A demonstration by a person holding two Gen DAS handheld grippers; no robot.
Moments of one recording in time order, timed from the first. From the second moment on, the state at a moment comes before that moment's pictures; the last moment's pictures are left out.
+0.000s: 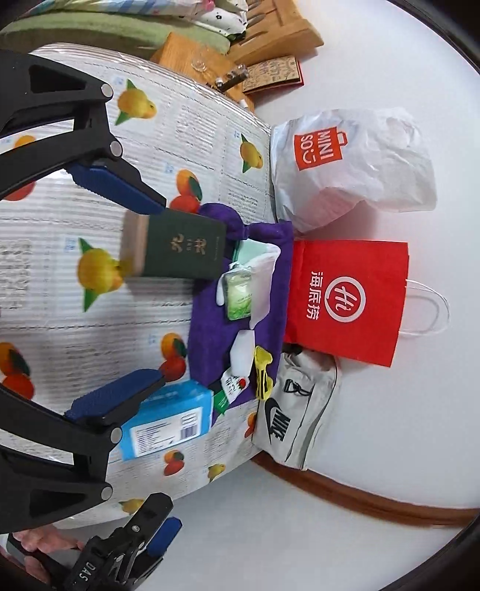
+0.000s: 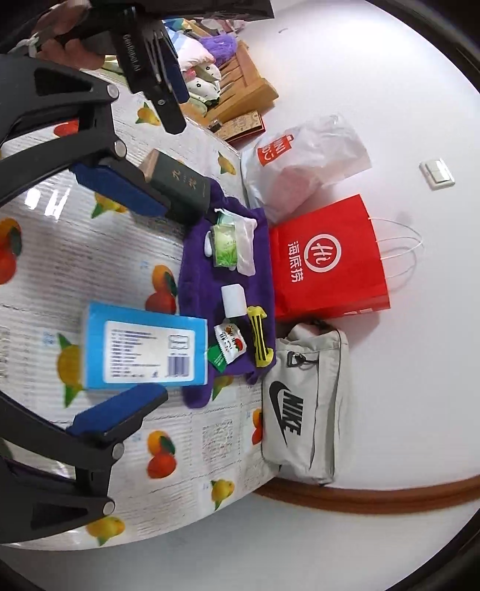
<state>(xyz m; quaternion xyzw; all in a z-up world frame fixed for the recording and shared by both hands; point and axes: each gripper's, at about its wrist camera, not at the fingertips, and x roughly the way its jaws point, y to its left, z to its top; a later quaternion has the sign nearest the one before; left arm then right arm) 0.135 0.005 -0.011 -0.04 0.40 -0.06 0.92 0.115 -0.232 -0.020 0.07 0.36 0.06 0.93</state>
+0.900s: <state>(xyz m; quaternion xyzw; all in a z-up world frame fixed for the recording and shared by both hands) 0.030 -0.005 -0.004 -0.01 0.36 -0.04 0.93 0.005 -0.208 -0.024 0.01 0.33 0.03 0.94</state>
